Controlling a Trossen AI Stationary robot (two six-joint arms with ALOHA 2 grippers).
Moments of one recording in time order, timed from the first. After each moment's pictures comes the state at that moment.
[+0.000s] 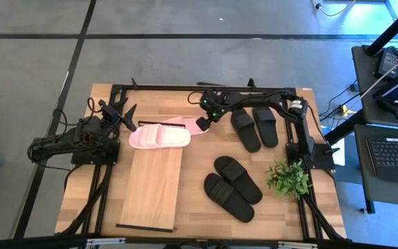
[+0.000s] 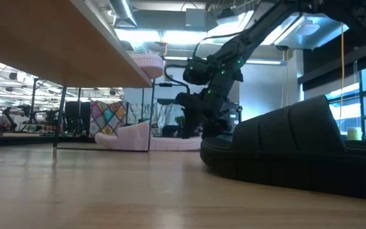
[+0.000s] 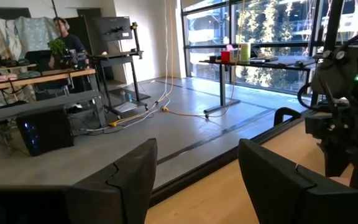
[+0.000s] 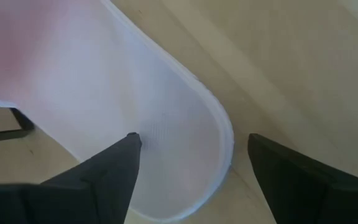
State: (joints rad) left arm 0.17 0.00 0.21 -0.20 -0.82 0.06; right arm -0.42 2.09 1.42 -0.45 -0.20 0.42
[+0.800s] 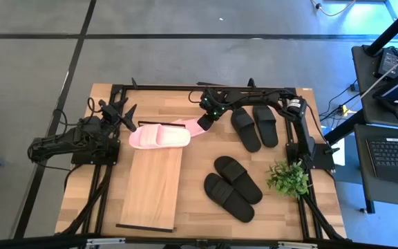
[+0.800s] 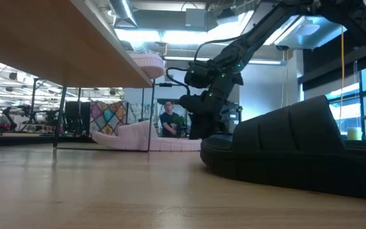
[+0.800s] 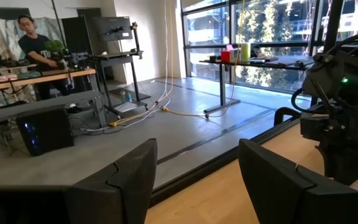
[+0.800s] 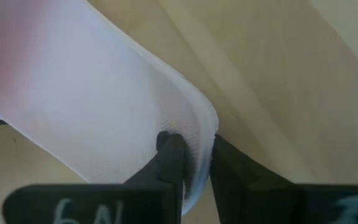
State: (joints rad) left arm 0.17 0.00 0.21 -0.20 -0.82 0.06; right arm -0.44 2.11 1.41 -0.44 -0.22 0.26
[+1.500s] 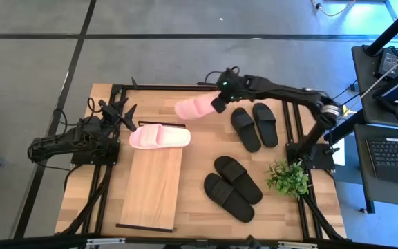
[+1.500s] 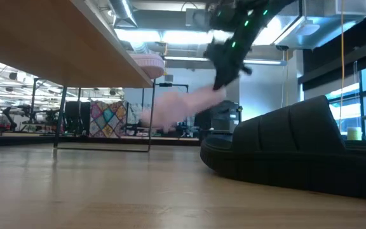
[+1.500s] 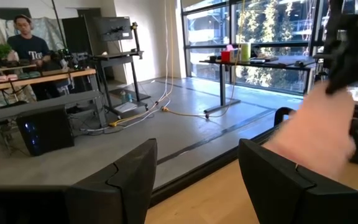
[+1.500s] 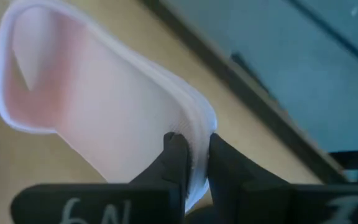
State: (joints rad) left arm 0.17 0.00 0.21 -0.20 -0.82 0.06; right arm -0.46 1.67 1.42 -0.67 0.21 0.21
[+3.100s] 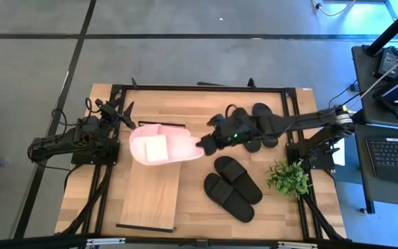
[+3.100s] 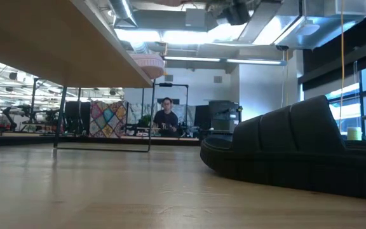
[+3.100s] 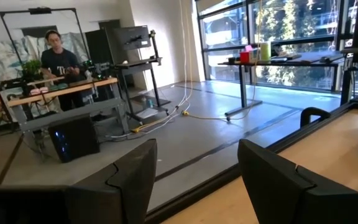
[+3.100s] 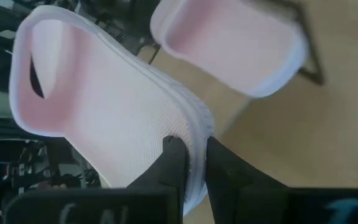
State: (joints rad) left arm 0.17 0.00 0.21 -0.16 -0.90 0.17; right arm 0.13 1.58 1.42 -0.39 0.08 1.12
